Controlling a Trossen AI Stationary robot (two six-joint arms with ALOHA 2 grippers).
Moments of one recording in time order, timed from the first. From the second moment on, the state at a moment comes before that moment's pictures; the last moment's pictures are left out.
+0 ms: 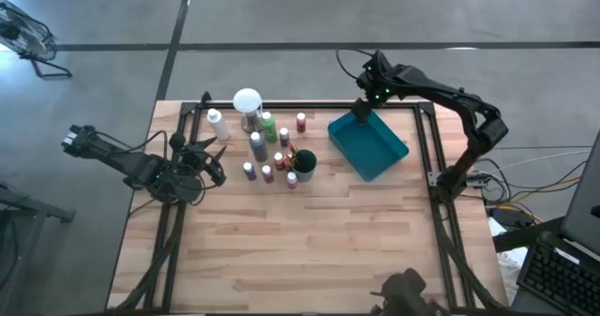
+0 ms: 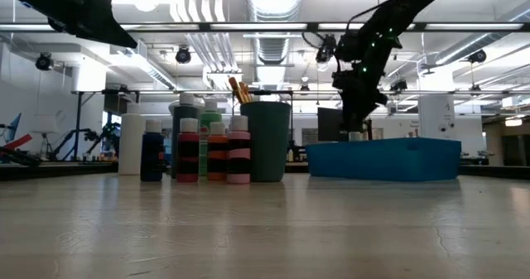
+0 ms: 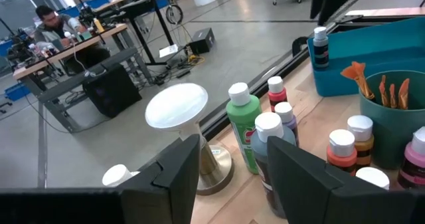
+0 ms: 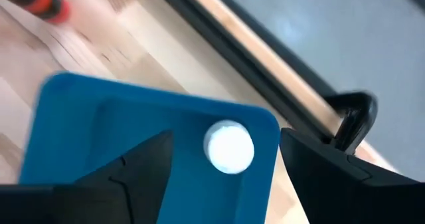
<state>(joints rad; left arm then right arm) -0.41 0.66 0.63 -0.76 -1.24 -0.53 -0.85 1.66 1.31 -0.73 -0.06 -0.05</state>
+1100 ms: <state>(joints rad) -0.41 0.67 0.63 -0.76 -1.24 -0.53 -0.63 1.72 1.42 -0.41 -0.21 -0.10</state>
